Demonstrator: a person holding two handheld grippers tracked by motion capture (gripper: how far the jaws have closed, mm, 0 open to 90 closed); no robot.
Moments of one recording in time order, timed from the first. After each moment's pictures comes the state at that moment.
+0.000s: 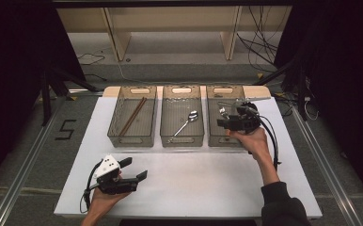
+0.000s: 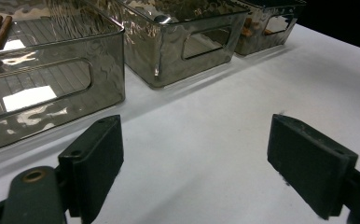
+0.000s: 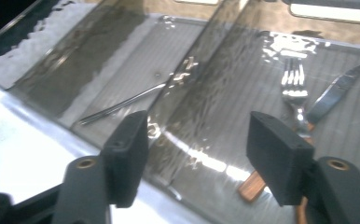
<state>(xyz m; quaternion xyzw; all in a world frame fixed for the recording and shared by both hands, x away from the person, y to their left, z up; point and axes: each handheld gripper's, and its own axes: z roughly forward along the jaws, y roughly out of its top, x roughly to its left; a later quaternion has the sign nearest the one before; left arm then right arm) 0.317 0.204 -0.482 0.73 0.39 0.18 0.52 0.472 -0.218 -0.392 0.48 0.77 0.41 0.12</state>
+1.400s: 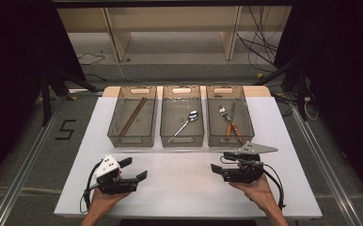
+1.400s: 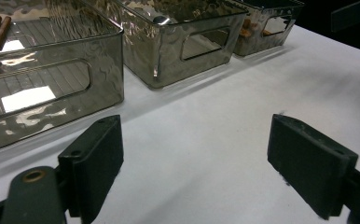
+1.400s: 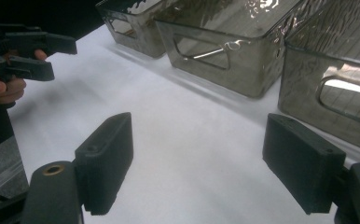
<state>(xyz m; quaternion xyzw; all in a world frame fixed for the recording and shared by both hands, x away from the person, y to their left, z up) 0.316 0.204 -0.481 0.73 0.39 0.18 0.52 0.348 -0.216 -0.442 0.37 0.78 0.49 0.09</state>
